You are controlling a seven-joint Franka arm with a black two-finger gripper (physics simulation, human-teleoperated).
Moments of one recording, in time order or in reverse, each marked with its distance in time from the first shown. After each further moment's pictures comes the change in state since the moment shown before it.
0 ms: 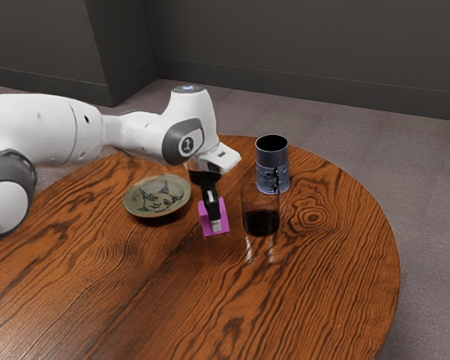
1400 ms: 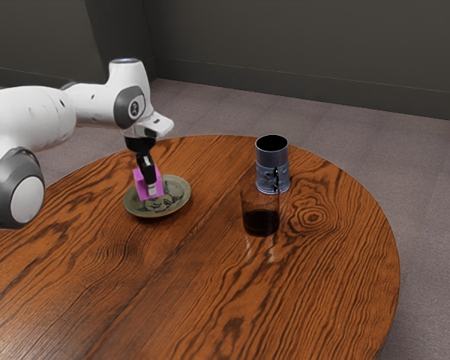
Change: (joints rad) arm 0.091 0.130 0.263 0.261 -0.066 -0.191 0.134
